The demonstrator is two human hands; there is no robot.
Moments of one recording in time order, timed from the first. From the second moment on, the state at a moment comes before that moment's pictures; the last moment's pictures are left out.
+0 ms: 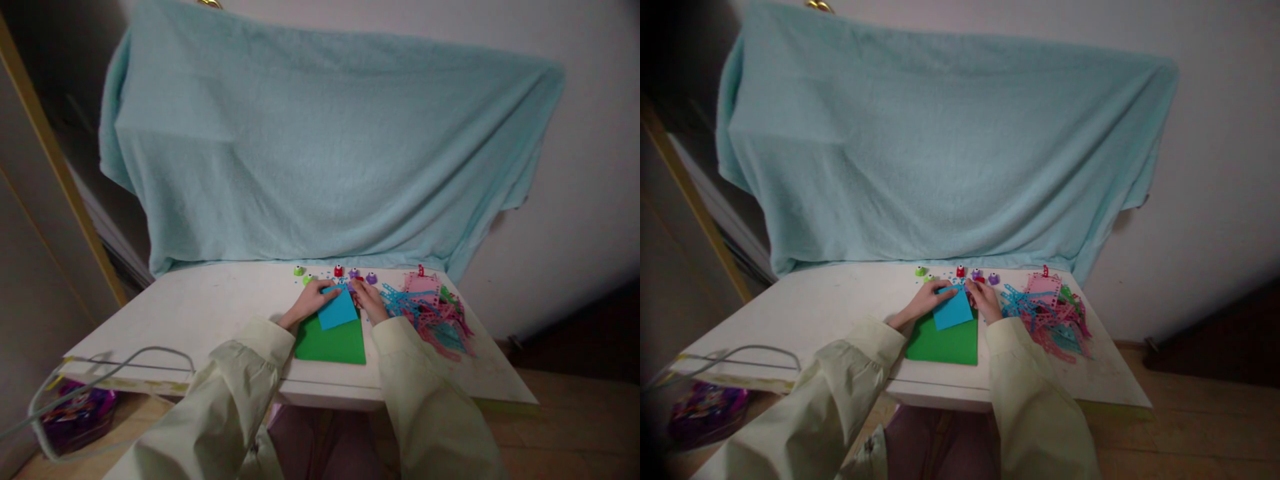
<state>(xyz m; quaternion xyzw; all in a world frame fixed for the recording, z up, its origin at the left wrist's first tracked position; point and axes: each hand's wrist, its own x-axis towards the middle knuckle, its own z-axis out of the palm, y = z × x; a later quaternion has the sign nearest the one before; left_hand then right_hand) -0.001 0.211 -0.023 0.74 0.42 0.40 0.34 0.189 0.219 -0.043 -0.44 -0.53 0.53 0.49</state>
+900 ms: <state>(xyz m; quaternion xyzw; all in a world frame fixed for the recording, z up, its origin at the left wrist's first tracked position) 0.002 0.208 -0.020 0.72 0.43 0.38 0.40 0.186 0.215 -0.037 -0.46 -0.50 0.52 0.51</state>
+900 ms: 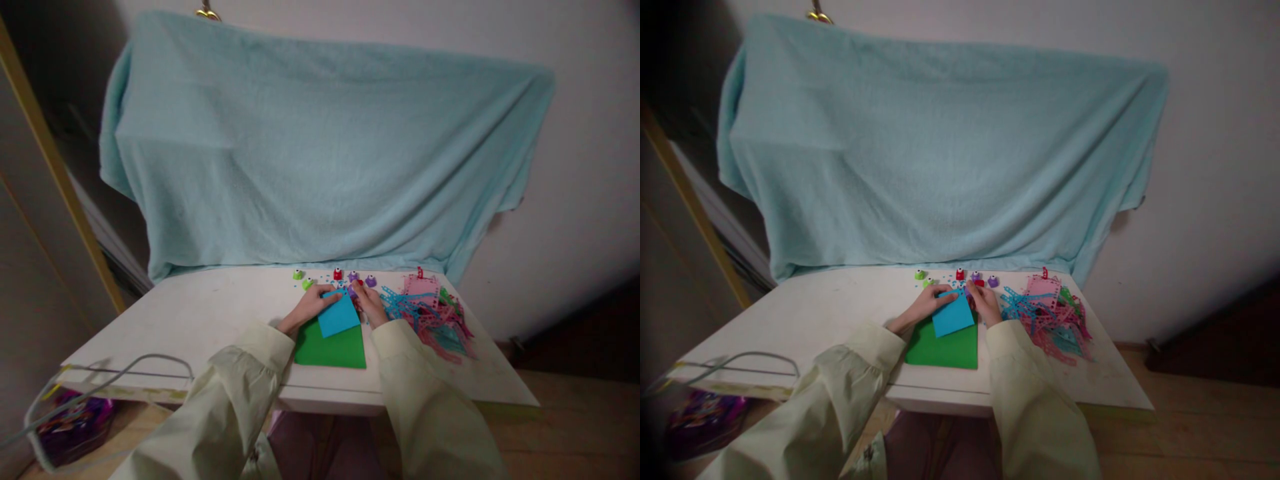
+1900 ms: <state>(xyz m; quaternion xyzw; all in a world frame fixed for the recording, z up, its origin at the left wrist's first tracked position) 0.001 0.212 -0.023 0.70 0.41 0.45 0.36 0.189 0.218 -0.038 -0.42 -0.58 0.50 0.49</state>
